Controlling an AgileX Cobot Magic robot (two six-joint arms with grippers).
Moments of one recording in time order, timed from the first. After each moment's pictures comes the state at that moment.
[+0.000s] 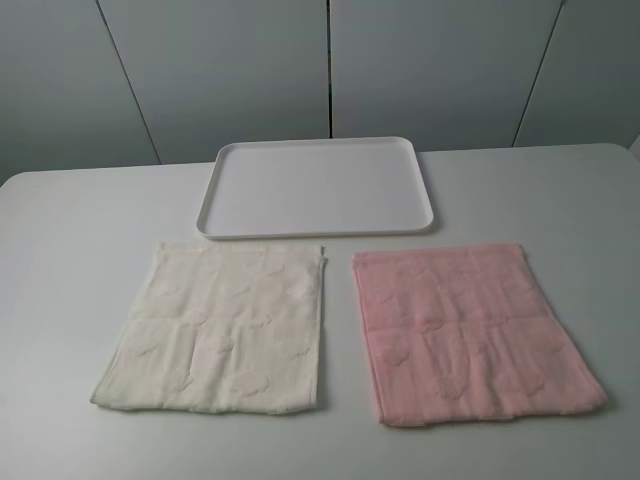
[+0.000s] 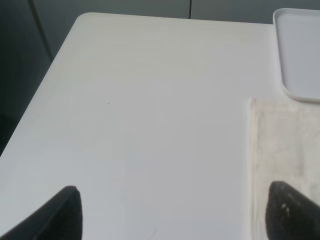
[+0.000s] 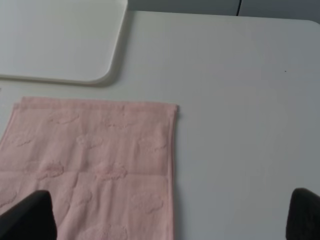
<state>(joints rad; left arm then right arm) 0.07 0.00 -0.51 0.10 1.09 -0.13 -0.07 0.08 -0.51 0.12 1.10 -0.16</state>
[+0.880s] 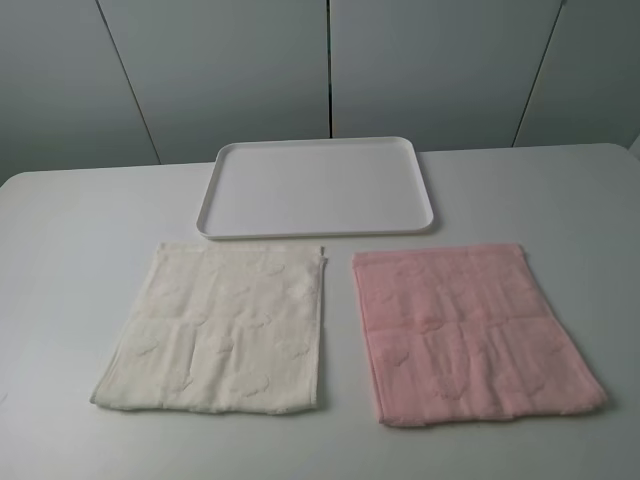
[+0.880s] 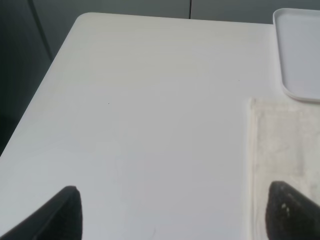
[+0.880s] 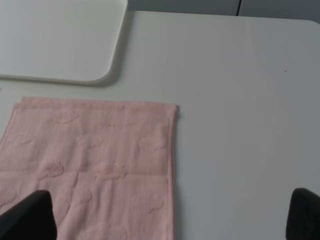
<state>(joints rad) 0.07 0.00 -0.51 0.10 1.09 -0.13 -0.07 0.08 -0.51 0.12 1.10 -0.16</state>
